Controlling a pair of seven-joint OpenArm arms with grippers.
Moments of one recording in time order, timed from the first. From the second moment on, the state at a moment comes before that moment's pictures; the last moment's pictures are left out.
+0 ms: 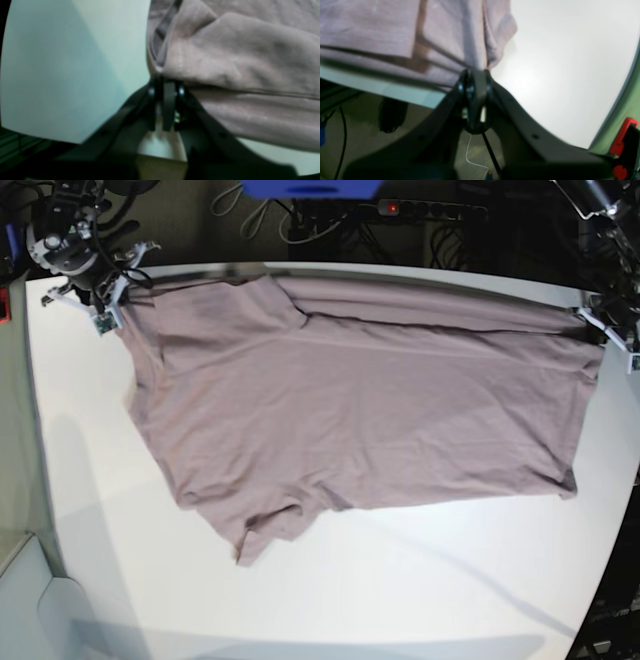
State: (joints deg) left arm 9.0 -18.5 -46.7 73.5 -6.2 -40.9 39.0; right arm -27.7 4.5 28.2 106.7 -6.9 40.6 -42.5
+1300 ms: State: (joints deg) left arm 8.5 -17.6 -55.7 74.0 -4.1 -39.8 41.2; right arm -22.0 4.8 38.9 111.7 -8.5 40.1 -43.9
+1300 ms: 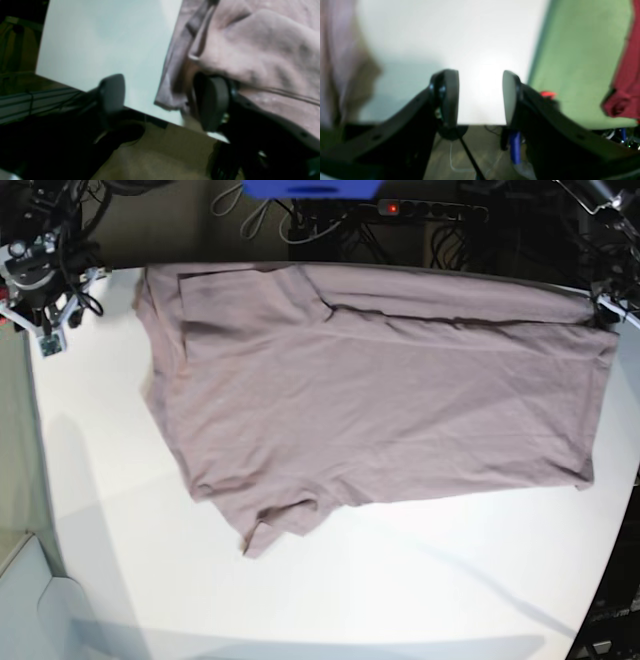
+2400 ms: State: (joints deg) left arm 5.3 -16.4 -60.6 78.5 -10.5 -39.8 48.7; right arm 23.9 3.3 21.0 59.4 -9.2 40.1 -37.0
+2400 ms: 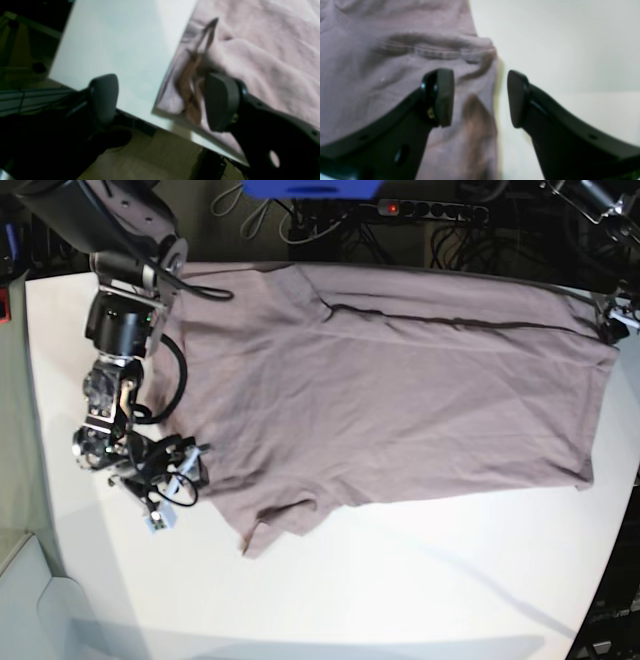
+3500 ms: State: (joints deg) left arm -16.3 -24.2 -55.7 63.8 -9.8 -39.3 41.7; right arm 22.2 7.5 20.8 50.0 -7.7 40.1 -24.5
